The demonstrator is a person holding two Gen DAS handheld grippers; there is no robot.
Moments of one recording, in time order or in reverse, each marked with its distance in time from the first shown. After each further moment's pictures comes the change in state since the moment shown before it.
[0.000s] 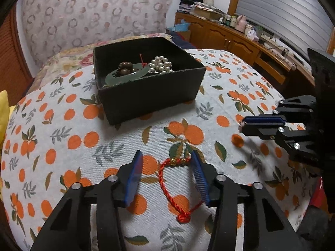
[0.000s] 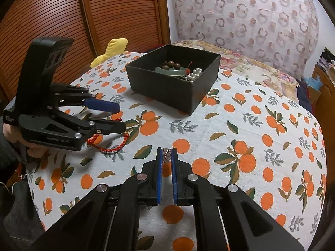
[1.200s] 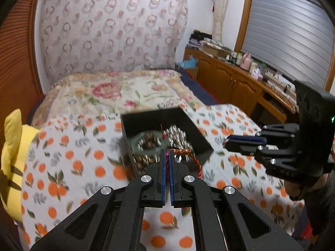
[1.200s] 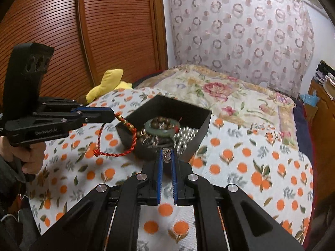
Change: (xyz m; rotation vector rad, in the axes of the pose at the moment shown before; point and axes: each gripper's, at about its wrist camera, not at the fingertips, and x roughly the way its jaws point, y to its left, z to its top) left arm -0.056 0.028 0.066 -0.080 -0.248 0.027; right arm -0.013 -0.020 0.076 -0.005 -0.157 -0.015
